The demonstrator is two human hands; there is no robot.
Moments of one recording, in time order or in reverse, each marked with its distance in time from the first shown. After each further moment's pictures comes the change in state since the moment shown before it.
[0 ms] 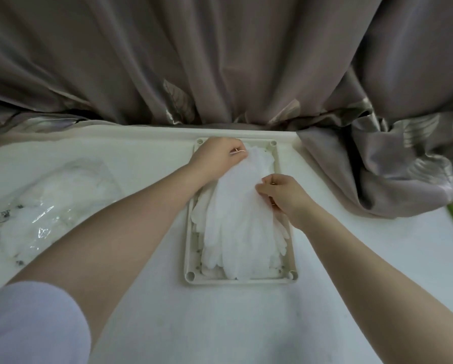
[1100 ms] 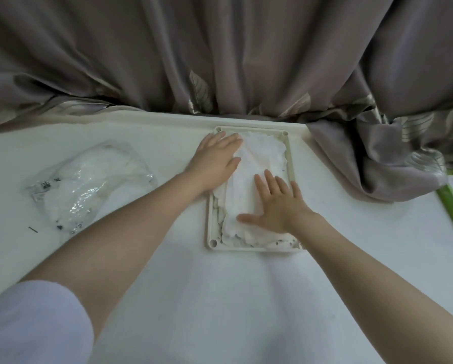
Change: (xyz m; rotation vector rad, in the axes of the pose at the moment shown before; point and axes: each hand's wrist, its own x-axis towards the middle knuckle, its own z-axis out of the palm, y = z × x) left_hand -0.074 -0.023 -0.016 0.375 -0.015 0.087; right_hand -0.069 0.010 0.043 -1.413 -0.181 -0.172
